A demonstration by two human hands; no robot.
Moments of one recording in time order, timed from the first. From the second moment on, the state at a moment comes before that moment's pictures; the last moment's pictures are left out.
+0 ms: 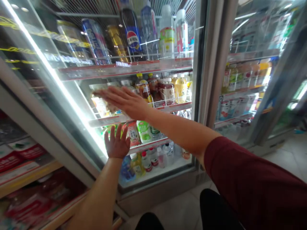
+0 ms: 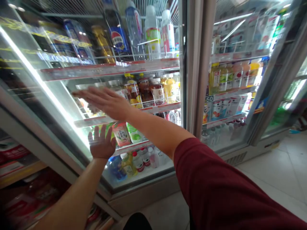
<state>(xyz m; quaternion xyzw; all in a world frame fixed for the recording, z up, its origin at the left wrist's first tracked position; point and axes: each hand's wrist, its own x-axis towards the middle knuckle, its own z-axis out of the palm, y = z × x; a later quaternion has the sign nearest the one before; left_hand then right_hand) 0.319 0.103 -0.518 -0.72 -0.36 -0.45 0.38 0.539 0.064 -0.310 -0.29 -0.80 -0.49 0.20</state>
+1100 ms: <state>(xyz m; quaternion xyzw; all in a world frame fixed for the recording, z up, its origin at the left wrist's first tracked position) 0.313 0.106 -0.517 -0.74 -0.42 -0.46 0.28 0.649 0.070 -0.324 -0.32 -0.80 -0.40 0.32</state>
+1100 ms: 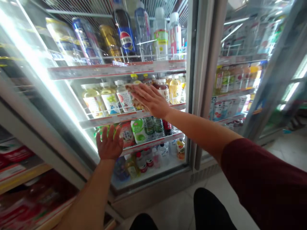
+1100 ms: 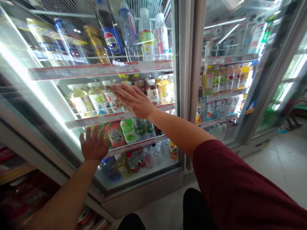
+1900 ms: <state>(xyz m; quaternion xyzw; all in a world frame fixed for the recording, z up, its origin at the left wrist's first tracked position) 0.318 0.103 -0.515 -0.72 -0.42 -0.46 0.30 0.722 0.080 -0.372 -0.38 -0.75 -0.37 0.41</state>
